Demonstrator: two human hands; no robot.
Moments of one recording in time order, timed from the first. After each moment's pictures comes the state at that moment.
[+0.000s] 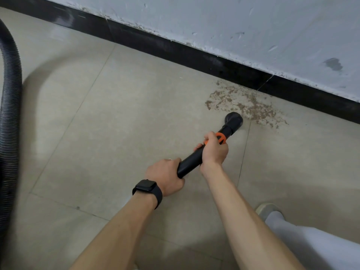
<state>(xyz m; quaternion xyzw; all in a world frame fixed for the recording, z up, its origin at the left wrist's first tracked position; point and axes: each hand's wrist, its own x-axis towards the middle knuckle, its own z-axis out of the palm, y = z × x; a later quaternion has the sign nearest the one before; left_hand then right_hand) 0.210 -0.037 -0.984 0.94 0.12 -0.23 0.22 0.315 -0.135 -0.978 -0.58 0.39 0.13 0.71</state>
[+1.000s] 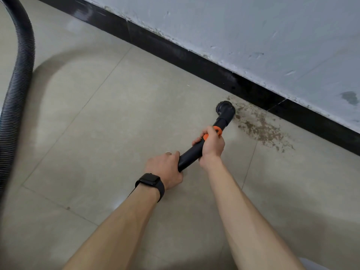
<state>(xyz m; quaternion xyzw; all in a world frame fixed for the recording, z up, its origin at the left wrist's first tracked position) 0.247 -0.021 -0.983 0.95 0.19 -0.19 0.17 0.366 -0.103 -0.984 -0.55 0.31 0.22 0.74</state>
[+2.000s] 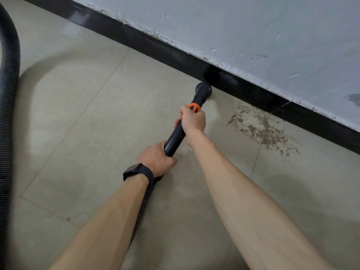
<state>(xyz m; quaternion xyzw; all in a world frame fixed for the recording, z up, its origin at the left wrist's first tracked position) 0.275 0.029 -0.998 0.87 0.30 -0.18 0.34 0.411 -0.022 -0.979 -0.68 0.21 0.28 0.64</state>
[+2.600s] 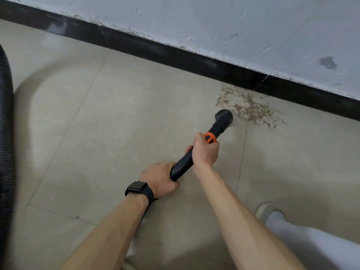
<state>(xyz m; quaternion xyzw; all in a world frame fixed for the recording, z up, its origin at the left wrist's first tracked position) 0.214 -0.016 -0.988 0.91 0.12 -0.29 0.28 0.317 -0.118 -0.982 -0.67 0.37 0.15 0.62</state>
